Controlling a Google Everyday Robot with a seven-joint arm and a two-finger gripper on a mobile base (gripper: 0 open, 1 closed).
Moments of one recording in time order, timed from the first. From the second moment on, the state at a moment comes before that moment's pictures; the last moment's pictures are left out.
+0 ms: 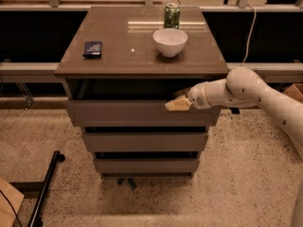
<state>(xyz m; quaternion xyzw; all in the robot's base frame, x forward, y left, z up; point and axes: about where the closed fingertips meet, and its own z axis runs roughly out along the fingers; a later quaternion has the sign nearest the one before) 0.697 -0.108 0.684 -0.41 0.78 0.27 0.38</state>
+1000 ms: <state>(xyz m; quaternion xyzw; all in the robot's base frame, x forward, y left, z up) 0.667 -0.113 0.680 -0.42 0.80 0.27 0.34</state>
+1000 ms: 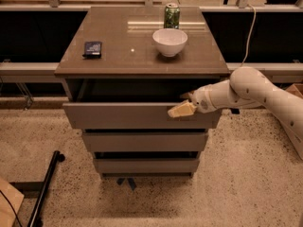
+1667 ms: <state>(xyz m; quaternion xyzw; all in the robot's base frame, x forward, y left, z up) 0.667 -0.114 0.681 -0.42 0.80 0.27 0.34</state>
